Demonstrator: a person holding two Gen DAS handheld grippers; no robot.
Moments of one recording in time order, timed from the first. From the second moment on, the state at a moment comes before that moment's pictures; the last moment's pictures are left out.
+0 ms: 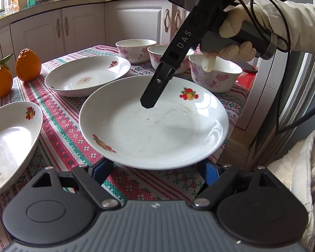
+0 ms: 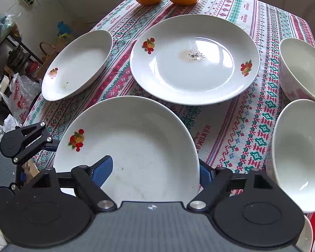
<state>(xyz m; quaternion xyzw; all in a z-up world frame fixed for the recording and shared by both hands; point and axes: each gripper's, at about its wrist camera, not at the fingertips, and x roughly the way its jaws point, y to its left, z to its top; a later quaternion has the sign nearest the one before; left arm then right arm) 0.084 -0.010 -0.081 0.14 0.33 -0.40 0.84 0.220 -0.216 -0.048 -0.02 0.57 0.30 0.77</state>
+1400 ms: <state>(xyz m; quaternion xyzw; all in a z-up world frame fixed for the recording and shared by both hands) 0.090 0.072 -0.037 0.09 0.33 -0.30 0.89 0.254 -0.110 0.001 -0.05 0.50 0.40 0.77</state>
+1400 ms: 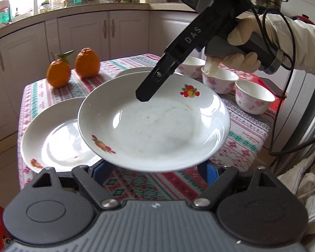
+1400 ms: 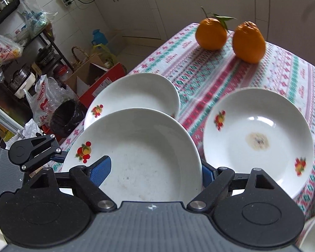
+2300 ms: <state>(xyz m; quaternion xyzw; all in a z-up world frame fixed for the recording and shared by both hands) 0.124 0.127 -0.042 0.07 0.34 -0.22 0.91 0.314 -0.021 -0.019 -0.07 0.49 0.44 0.75</state>
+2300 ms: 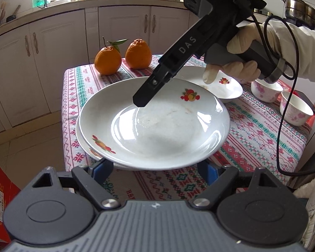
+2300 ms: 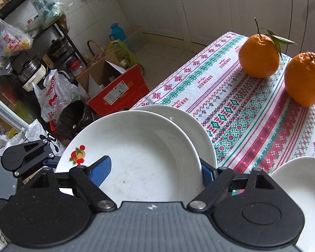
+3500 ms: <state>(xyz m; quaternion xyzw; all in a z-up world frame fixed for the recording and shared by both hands) 0.139 0.131 -0.045 0.10 0.36 -0.20 0.91 0.314 -0.029 -0.029 -0.06 0.50 0.43 0.75</state>
